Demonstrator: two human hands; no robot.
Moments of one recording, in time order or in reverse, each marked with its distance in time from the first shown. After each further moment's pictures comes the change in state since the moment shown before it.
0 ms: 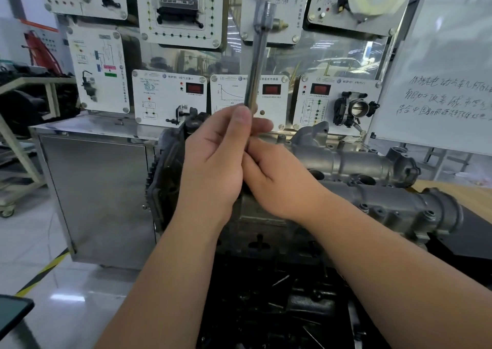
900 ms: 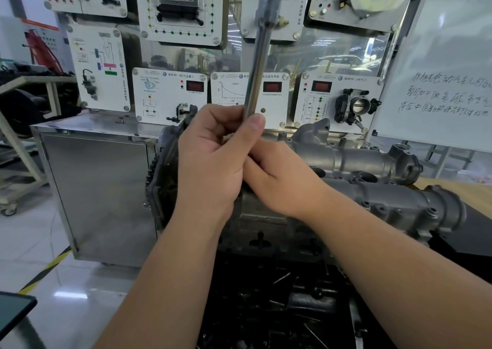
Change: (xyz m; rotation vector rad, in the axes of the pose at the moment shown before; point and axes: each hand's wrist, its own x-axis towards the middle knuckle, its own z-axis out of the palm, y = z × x) left_hand 0.000 0.000 0.000 -0.008 0.064 0.062; right_hand -0.001 -0.001 -0.002 0.019 -0.028 -0.017
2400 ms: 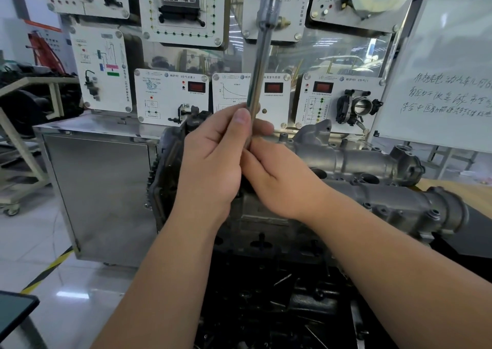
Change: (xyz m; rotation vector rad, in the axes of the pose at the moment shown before) left_hand 0.002 0.001 -0.005 0.060 -0.122 -0.038; right_hand 0.000 0.001 0.002 0.020 0.000 0.027
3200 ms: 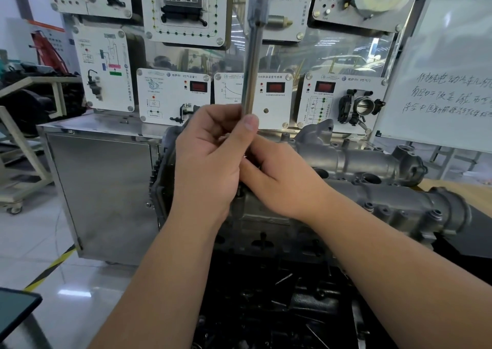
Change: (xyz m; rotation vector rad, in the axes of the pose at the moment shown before) left_hand -0.002 0.001 -0.001 -0.041 0.117 0.050; right_hand -0.001 0.002 0.000 -0.052 0.005 -0.037
